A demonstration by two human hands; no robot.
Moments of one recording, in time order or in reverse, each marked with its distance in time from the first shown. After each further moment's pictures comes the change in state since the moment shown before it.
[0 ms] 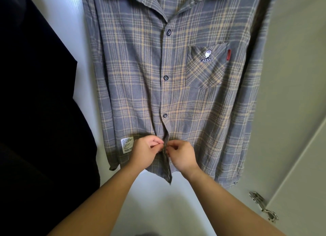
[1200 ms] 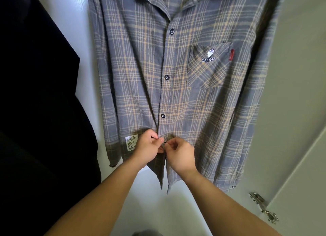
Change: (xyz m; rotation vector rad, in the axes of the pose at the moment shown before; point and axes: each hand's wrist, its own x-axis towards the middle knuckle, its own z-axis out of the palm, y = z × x) left_hand 0.009 0.010 0.005 -0.174 0.043 -0.277; right_hand 0.000 0.006 0.015 -0.062 0.161 -0.053
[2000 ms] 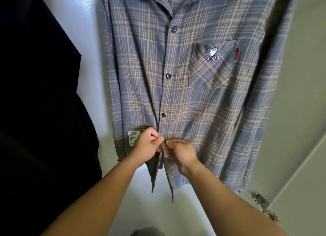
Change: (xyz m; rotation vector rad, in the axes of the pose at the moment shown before) left_hand 0.002 -0.005 -0.011 0.031 -0.081 0.049; right_hand 0.008 -0.014 -0.005 0.623 -0.229 0.558
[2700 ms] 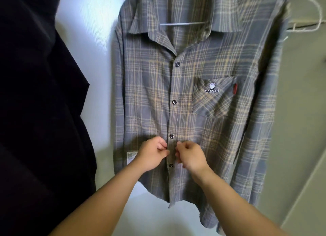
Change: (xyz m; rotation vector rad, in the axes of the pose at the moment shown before) left_hand 0.030 0.053 -0.006 0.264 -0.015 0.202; right_hand 0.001 -0.071 -0.012 -0.505 0.144 -0.335
